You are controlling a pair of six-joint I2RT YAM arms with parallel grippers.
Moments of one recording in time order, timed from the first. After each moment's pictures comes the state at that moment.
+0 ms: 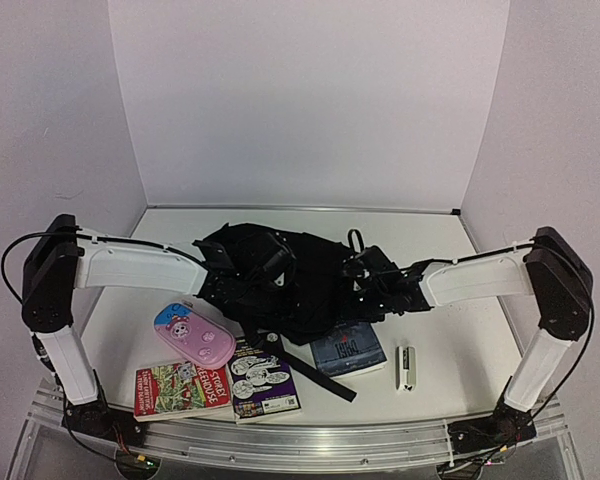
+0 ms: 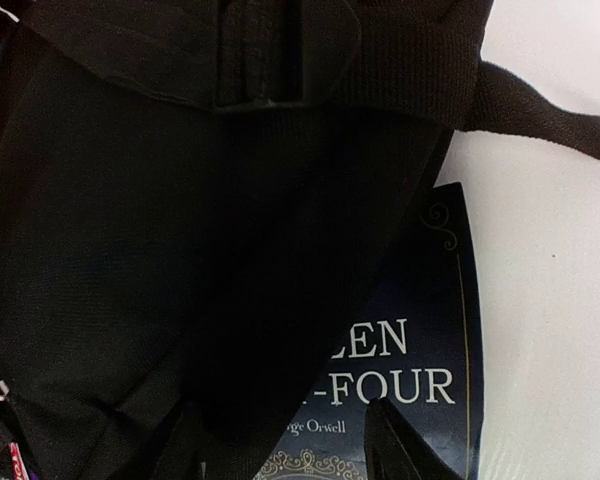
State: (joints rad) left arm -1.03 1.80 1.26 -0.38 -0.06 -0.76; right arm 0.85 1.75 1.01 -0.18 0.14 0.76
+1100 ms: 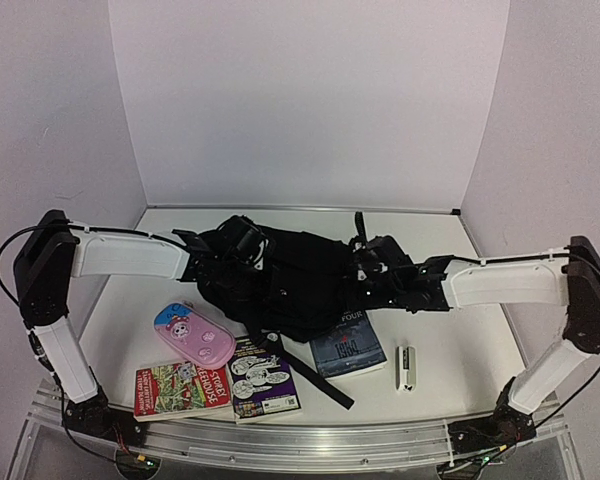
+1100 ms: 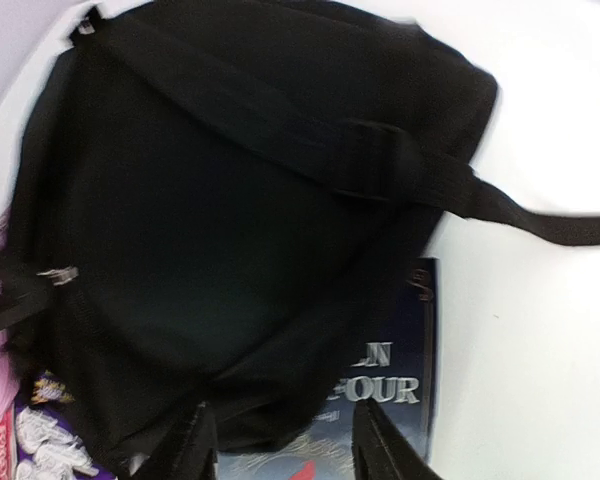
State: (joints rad) left arm -0.85 1.76 1.19 -0.29 0.15 -0.68; right arm 0.89 1.60 0.99 -0.19 0.25 0.57
